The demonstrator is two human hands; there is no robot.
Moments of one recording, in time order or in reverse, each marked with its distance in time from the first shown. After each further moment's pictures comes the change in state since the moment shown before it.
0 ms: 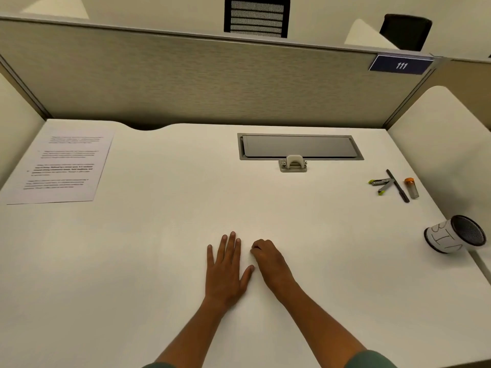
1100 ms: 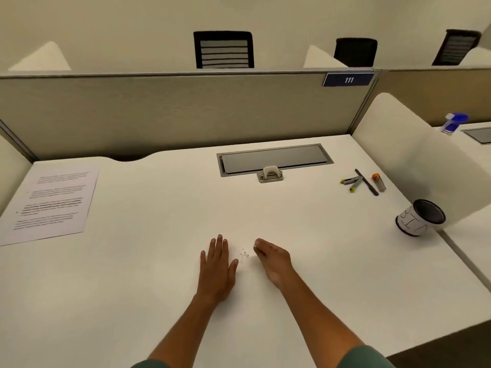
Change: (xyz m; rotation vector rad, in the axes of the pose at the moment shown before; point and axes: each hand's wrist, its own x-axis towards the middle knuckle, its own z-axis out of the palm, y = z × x) left_hand 0.016 0.006 -0.033 -0.159 -0.024 0.052; right_hand -0.012 -0.003 -0.050 1.756 0.313 0.677
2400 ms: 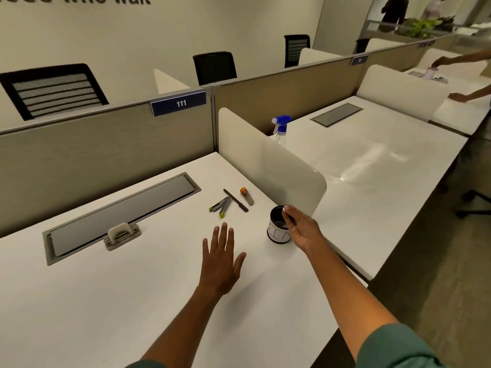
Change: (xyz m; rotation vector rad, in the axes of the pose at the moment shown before) left_hand 0.169 0.358 0.107 0.194 -0.031 0.535; right_hand 0.058 -0.363 -0.280 0.459 0.282 -0.415
